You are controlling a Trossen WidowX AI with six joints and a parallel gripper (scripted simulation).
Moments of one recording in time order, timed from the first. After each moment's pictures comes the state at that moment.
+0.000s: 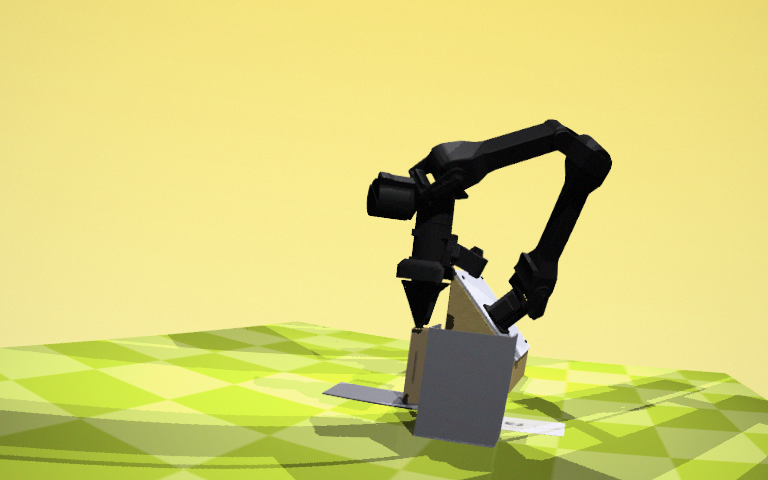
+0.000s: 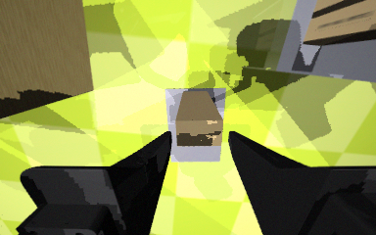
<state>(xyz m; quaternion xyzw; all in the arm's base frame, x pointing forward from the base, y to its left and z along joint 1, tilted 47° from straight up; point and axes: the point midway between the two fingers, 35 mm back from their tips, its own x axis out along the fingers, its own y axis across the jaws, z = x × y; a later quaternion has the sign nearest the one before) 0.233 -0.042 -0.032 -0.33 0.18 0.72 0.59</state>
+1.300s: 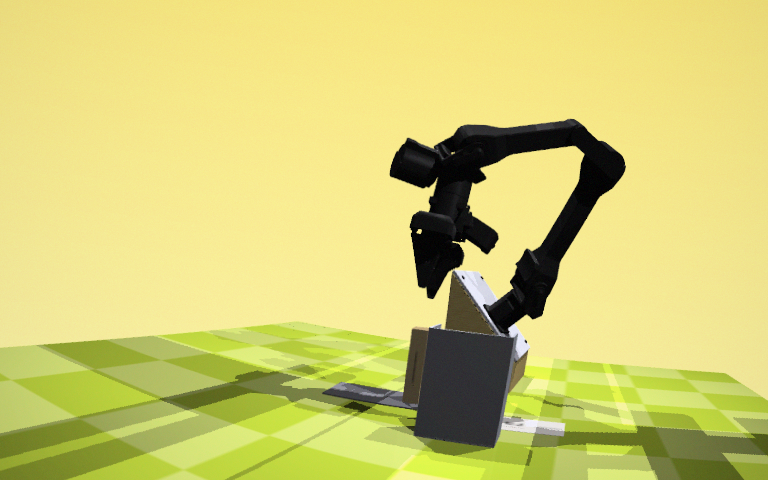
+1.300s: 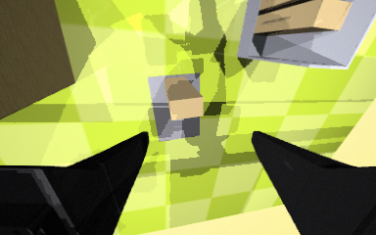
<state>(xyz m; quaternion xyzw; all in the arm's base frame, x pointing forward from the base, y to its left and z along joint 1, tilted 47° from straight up) 0.229 -0.078 0.004 -0.38 0.19 0.63 0.66</state>
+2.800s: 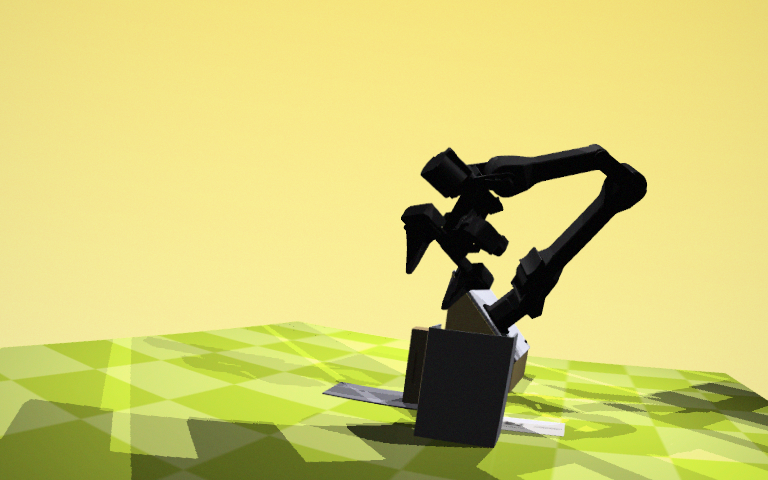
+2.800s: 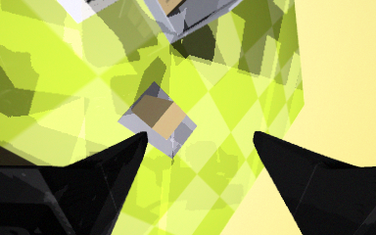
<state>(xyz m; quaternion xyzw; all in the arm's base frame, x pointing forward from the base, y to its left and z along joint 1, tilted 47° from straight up) 0.219 -0.074 0.005 -0.19 0.33 0.39 0.84</state>
